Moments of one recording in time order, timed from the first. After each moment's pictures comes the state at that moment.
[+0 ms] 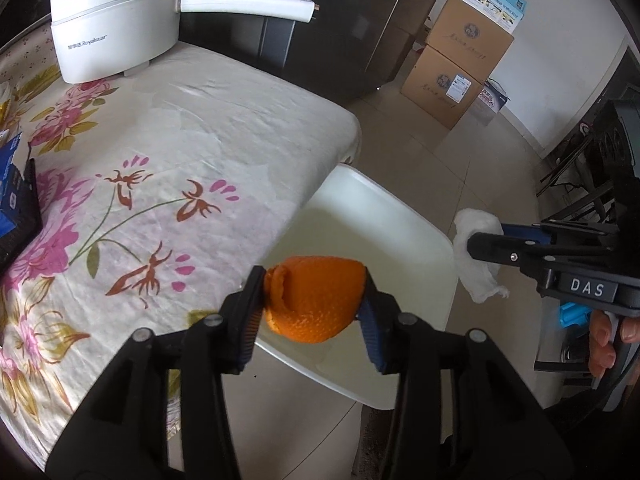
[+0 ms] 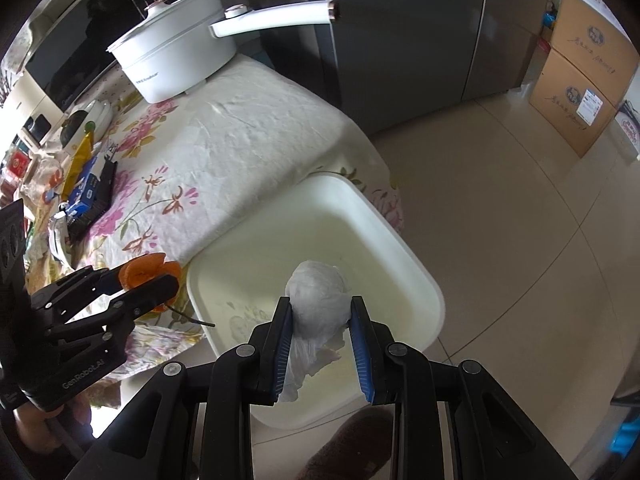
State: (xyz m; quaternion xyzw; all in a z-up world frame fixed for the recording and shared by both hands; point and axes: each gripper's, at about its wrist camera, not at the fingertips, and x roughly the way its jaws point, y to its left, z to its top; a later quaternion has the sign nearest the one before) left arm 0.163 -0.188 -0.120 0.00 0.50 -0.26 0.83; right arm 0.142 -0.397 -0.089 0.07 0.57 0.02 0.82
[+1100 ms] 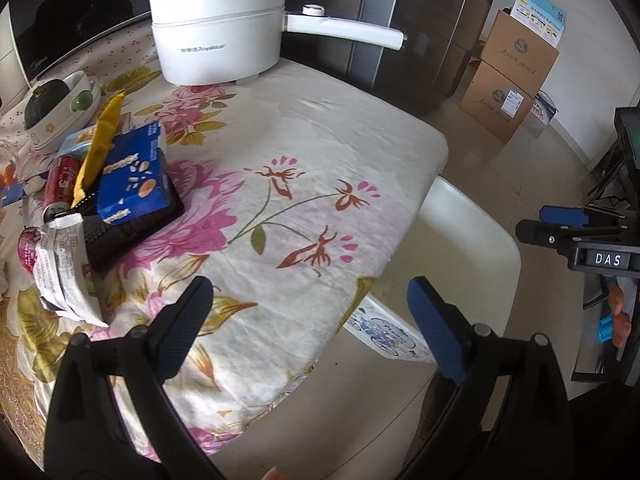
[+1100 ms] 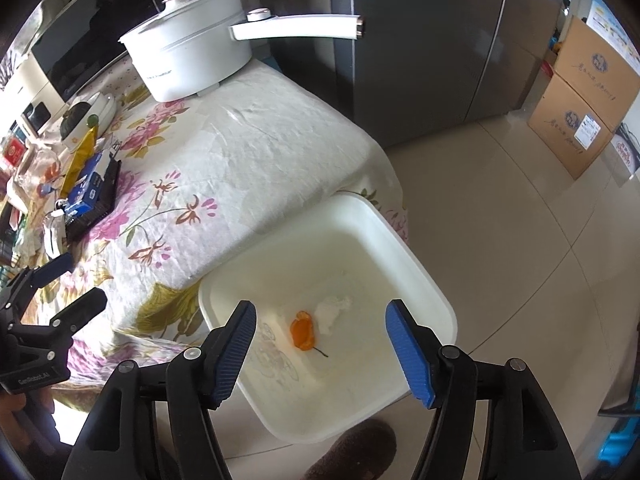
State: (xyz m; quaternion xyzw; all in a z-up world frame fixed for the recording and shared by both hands) left arm 0.155 -0.094 -0.093 0.03 0.48 -0.16 0.86; right arm 0.156 -0.349 -0.081 0.04 0.55 0.01 0.83
